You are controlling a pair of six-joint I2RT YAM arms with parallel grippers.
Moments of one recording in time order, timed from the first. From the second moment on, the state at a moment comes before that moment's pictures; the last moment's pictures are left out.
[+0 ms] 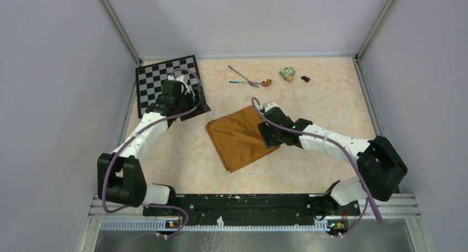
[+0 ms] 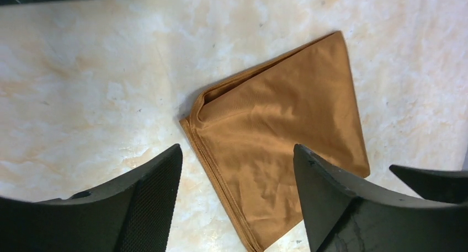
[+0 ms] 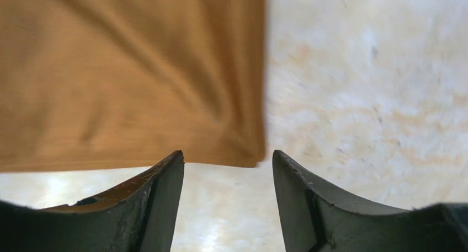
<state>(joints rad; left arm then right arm) -0.18 1.39 0.98 -0.39 0.22 -0.52 0.71 1.43 0.82 -0.41 0.18 0.30</state>
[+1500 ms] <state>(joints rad) 0.29 1.21 0.88 -0.40 0.59 -0.49 1.25 2.11 1.59 -0.84 0.20 0.41</state>
